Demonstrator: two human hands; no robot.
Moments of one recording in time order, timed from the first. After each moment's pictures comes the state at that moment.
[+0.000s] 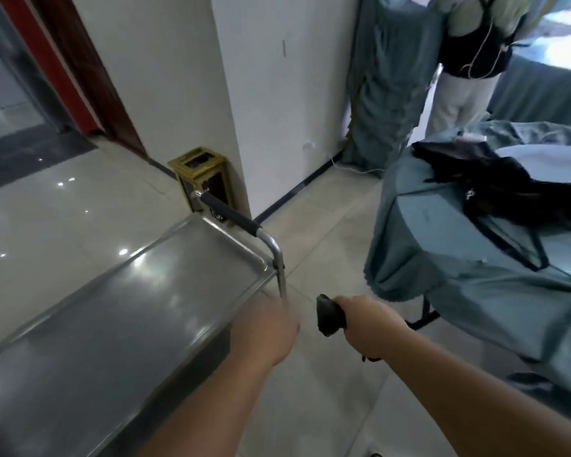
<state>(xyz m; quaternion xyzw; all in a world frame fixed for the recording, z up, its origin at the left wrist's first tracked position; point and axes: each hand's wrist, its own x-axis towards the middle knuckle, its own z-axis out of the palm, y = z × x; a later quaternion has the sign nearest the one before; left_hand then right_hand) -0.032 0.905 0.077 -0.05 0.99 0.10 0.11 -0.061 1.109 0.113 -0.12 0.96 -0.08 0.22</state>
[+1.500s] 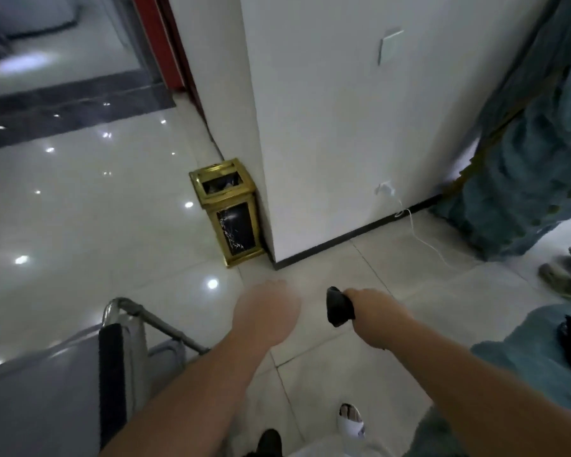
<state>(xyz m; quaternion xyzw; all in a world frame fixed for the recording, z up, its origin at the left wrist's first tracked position) -0.752 0.916 0.051 -0.22 0.96 0.12 0.11 -0.871 1.105 0.057 -0.30 0.92 0.01 0.26</state>
